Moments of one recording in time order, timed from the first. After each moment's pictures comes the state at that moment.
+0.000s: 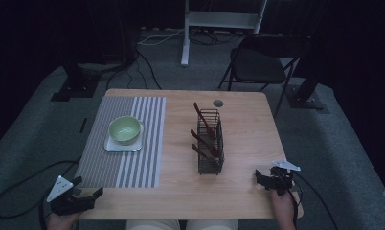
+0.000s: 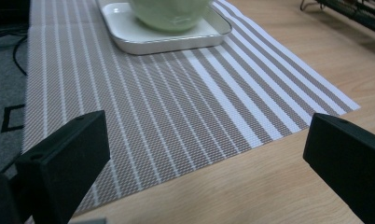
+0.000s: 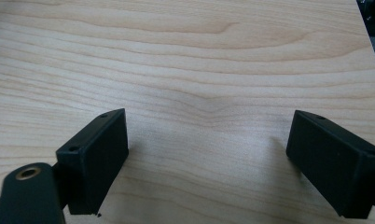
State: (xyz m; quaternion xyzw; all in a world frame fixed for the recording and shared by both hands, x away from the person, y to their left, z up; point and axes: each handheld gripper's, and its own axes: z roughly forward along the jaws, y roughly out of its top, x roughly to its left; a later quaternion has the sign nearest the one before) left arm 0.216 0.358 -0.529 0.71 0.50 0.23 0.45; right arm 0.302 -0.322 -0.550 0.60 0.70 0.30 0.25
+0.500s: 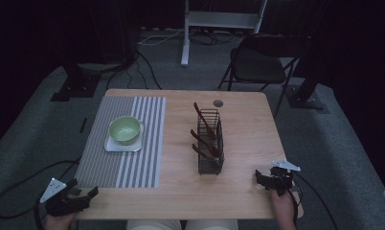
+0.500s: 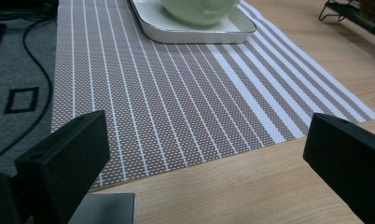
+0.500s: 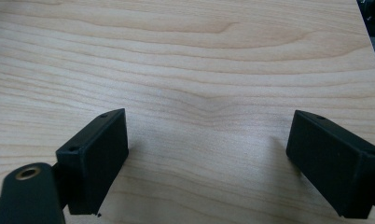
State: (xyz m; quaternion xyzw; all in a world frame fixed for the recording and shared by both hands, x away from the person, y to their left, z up) left arm 0.215 0.373 -0.539 0.68 0.53 0.22 0.46; right arm 0.301 -0.322 -0.551 0.60 0.70 0.30 0.25
